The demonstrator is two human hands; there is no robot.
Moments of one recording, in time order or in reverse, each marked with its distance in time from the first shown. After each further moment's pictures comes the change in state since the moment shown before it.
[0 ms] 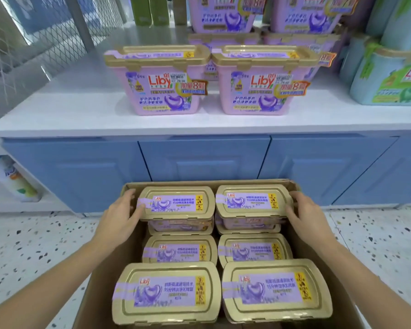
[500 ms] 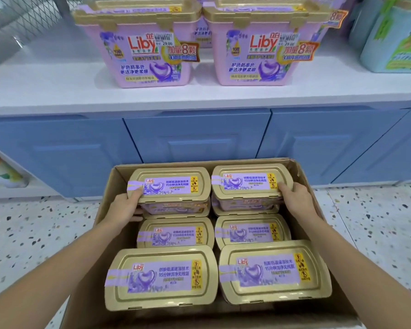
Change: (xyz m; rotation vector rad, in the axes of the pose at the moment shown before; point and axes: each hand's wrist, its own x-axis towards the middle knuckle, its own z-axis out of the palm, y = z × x) left_hand 0.012 0.010 0.039 -0.683 -0.186 -0.518; right_hand 0.020 -0.002 0.033 0.385 -0.036 0.443
